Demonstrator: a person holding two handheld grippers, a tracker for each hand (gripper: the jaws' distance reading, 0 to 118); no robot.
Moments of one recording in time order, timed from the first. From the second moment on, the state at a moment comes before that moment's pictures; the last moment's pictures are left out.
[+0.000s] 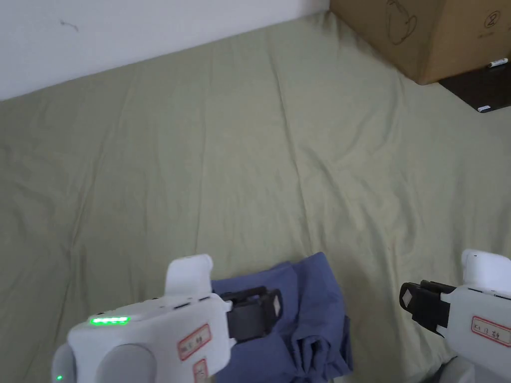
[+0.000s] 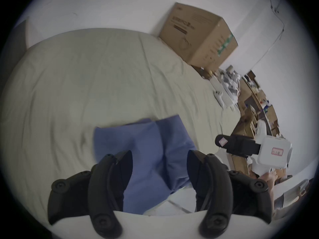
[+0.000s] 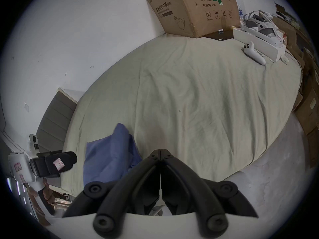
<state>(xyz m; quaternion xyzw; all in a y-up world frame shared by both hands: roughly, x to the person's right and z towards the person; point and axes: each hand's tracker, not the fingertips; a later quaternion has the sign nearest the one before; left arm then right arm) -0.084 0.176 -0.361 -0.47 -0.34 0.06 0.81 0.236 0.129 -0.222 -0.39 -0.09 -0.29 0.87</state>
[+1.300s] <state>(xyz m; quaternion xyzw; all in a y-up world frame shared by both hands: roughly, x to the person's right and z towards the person) -0.184 0.095 -0.365 -0.51 -0.33 0.21 0.77 0.107 0.083 -0.318 -0.52 0.01 -0.06 0.85</state>
